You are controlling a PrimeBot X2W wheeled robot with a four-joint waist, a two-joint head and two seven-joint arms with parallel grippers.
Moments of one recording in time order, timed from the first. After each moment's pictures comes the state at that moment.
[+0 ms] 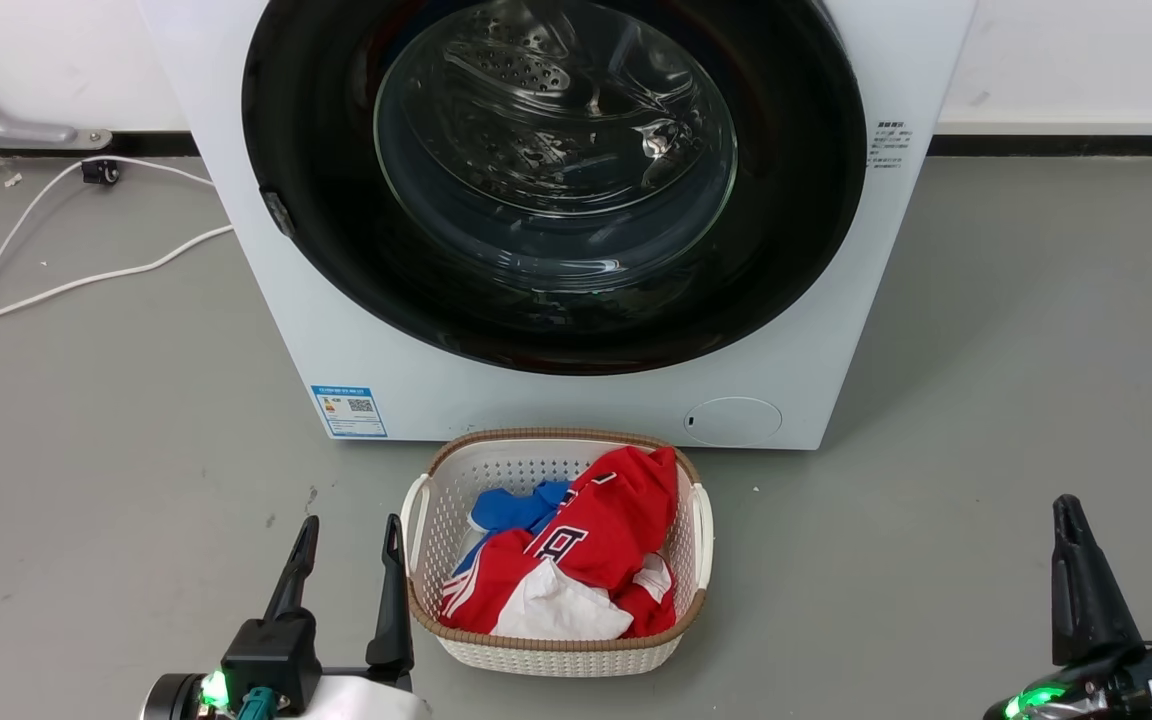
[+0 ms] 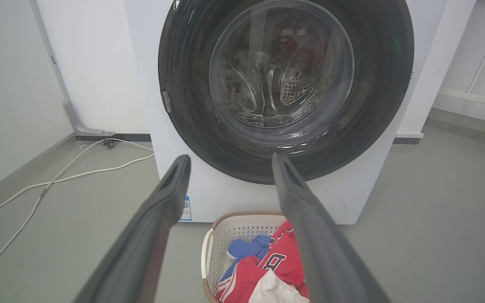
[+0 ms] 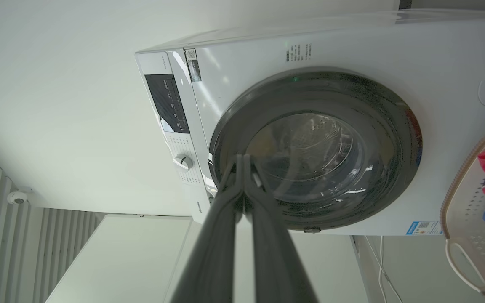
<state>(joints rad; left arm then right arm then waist) 0.06 0.05 -0.11 0.09 -0.10 0.06 -0.26 0.16 -0.05 -0.03 -0.15 1.70 0.13 -0.10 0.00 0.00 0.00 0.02</state>
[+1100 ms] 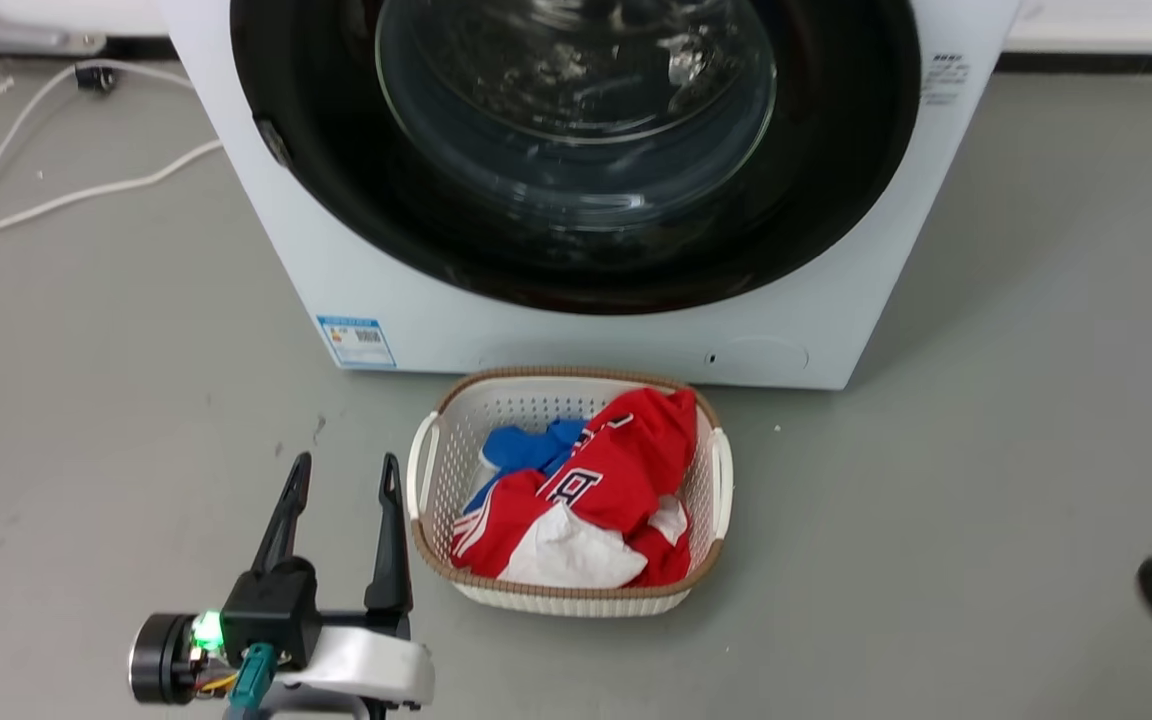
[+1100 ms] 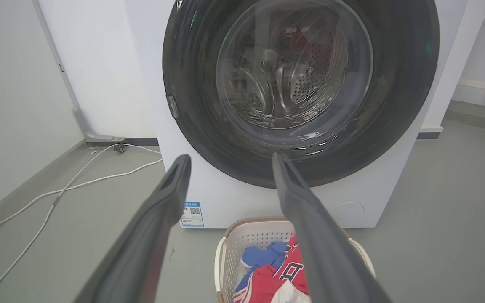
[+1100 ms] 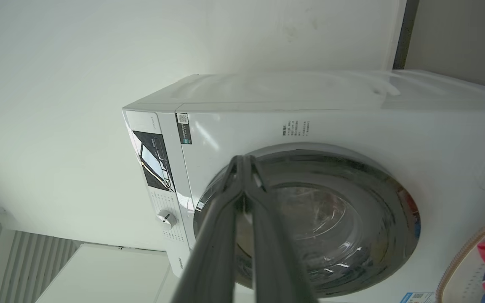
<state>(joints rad) 0.00 0.05 -0.10 0.05 -0.05 0.07 -0.26 -0.13 -0.13 -0.30 0.11 1.74 0.13 0.07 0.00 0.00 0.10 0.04</state>
